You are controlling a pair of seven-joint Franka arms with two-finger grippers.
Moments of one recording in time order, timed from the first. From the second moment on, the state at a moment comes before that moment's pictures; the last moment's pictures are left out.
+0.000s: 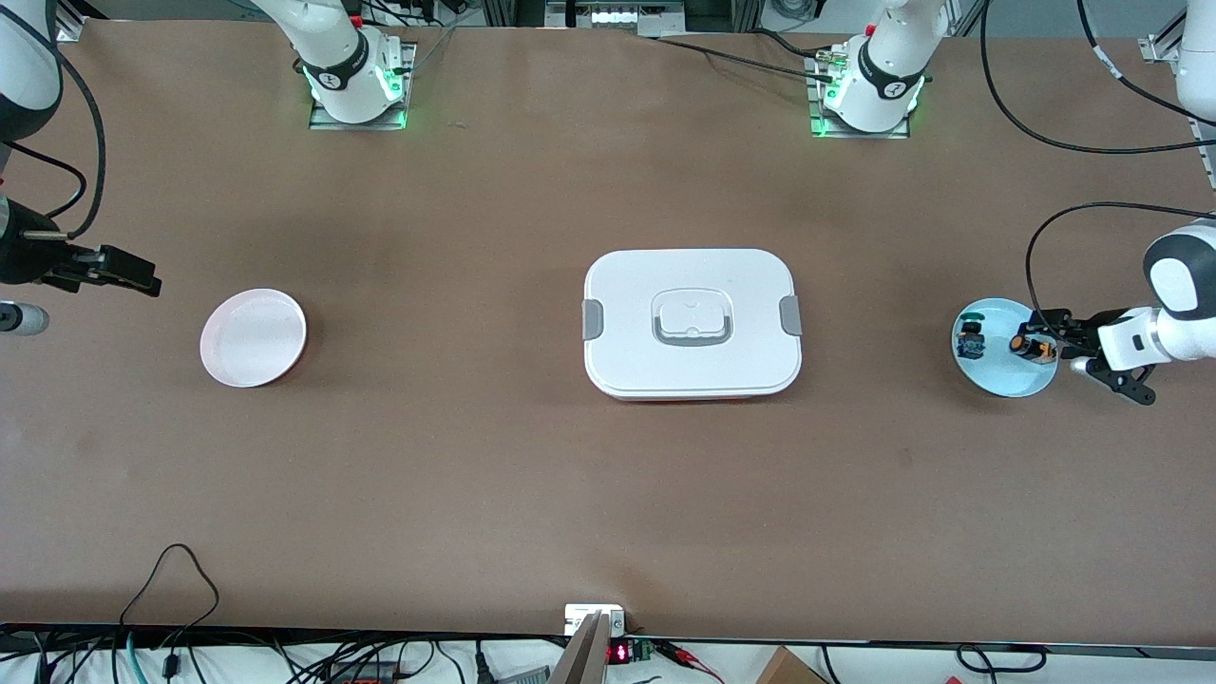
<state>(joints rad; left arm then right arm) 0.45 0.57 -0.04 -1.79 -0.07 2.08 0.87 -0.02 0.20 -0.03 -1.49 -0.03 1.61 -0.01</state>
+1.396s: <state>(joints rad) 0.45 0.67 -0.03 -1.70 -0.07 2.08 0.79 0.01 0.22 -0.03 -1.49 -0.03 1.60 -0.01</state>
